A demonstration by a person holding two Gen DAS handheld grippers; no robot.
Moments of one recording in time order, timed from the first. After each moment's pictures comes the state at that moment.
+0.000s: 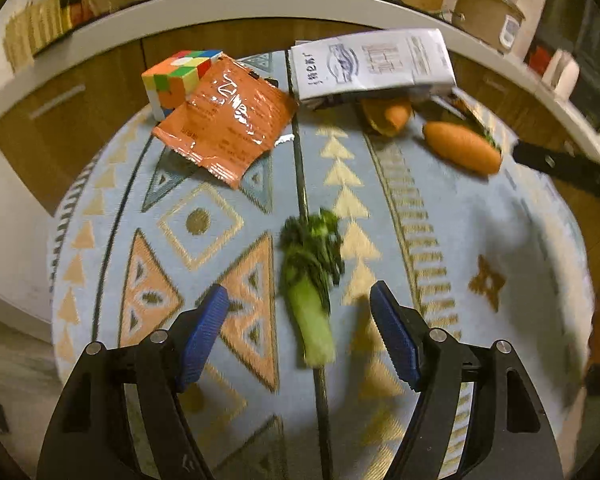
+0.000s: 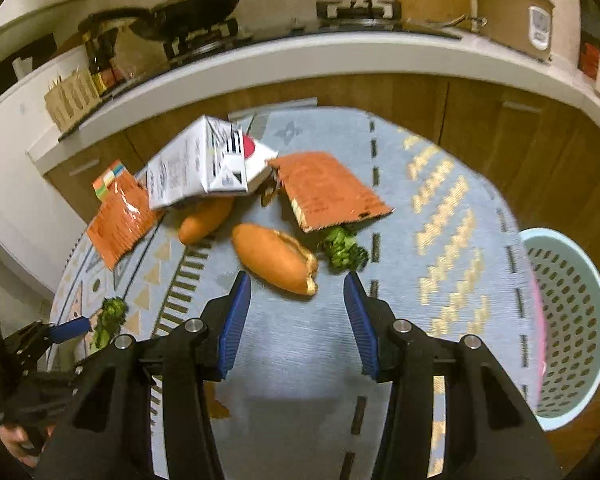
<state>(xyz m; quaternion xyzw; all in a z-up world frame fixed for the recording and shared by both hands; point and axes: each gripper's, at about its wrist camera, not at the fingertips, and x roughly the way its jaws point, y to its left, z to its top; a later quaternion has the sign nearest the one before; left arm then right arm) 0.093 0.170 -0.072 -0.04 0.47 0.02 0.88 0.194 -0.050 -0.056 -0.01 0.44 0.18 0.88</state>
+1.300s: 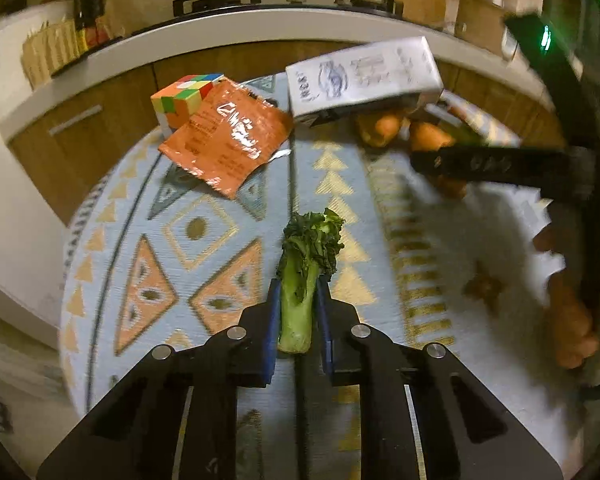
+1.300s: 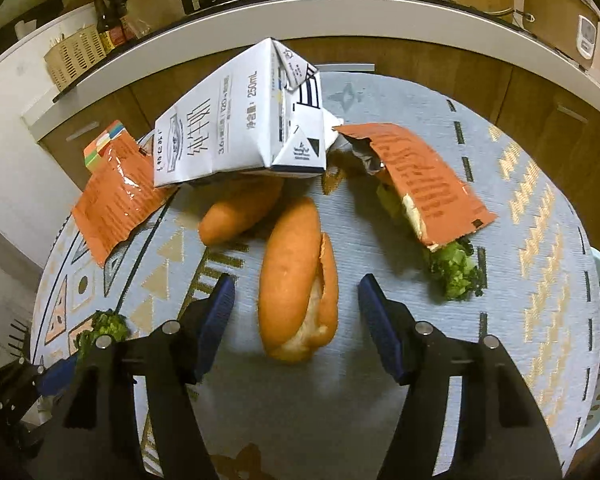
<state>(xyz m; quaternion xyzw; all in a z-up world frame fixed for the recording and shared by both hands) 0.081 0.156 -0.064 -0.06 0.43 0.03 0.90 0.223 0.018 -0.092 -0.05 0.46 0.19 0.86</state>
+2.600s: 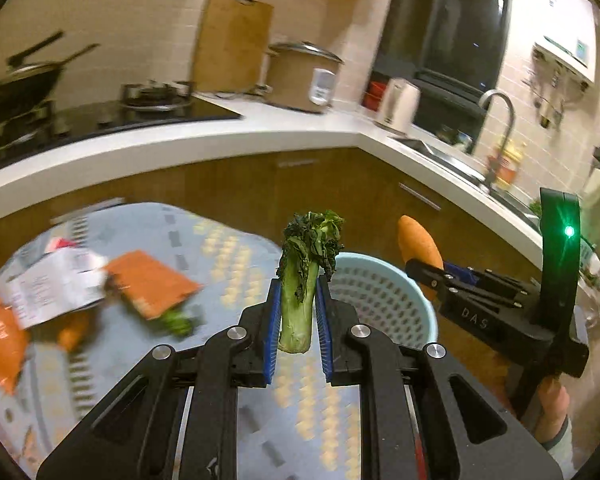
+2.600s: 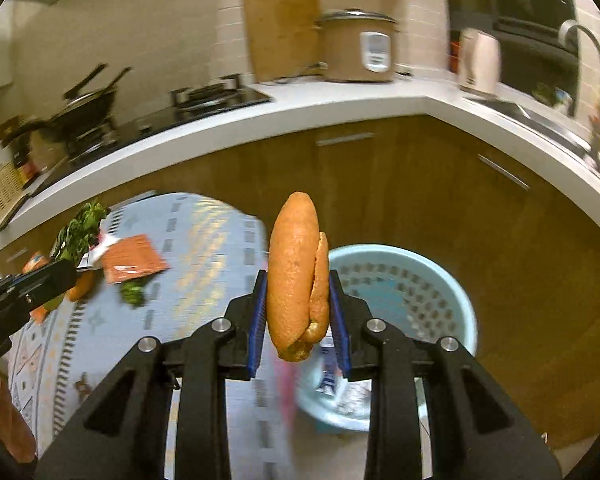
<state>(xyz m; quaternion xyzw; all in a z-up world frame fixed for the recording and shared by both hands) 0.159 -0.059 0.038 -0.04 0.32 -0.24 0.92 0.148 -0.260 0.004 0.05 0.33 -0.01 0.94</state>
